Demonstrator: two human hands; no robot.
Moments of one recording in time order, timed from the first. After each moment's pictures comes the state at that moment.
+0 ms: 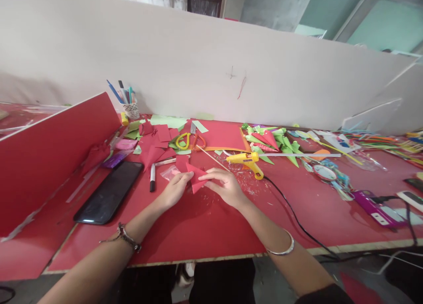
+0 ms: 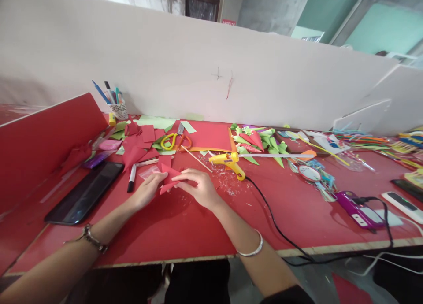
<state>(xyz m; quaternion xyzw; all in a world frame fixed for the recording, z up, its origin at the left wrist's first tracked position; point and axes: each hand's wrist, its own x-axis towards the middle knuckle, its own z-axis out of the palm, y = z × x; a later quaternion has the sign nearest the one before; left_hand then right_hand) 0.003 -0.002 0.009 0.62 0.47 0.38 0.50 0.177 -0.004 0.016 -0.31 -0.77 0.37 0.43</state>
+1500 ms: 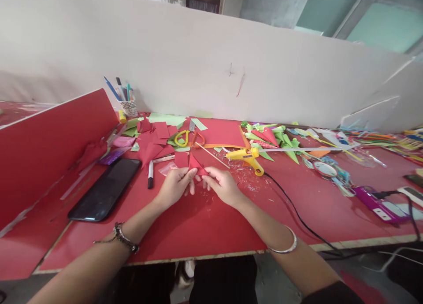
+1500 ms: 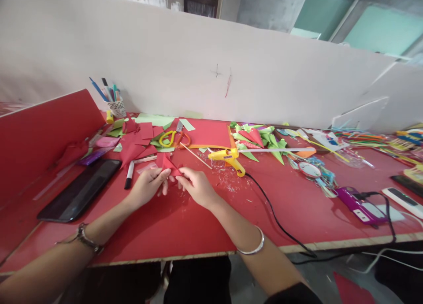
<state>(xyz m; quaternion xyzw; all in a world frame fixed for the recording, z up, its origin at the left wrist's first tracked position) 0.006 -0.005 0.005 0.68 0.46 0.36 0.44 0.171 -0.006 0.003 -0.36 -0.77 0.37 0.37</state>
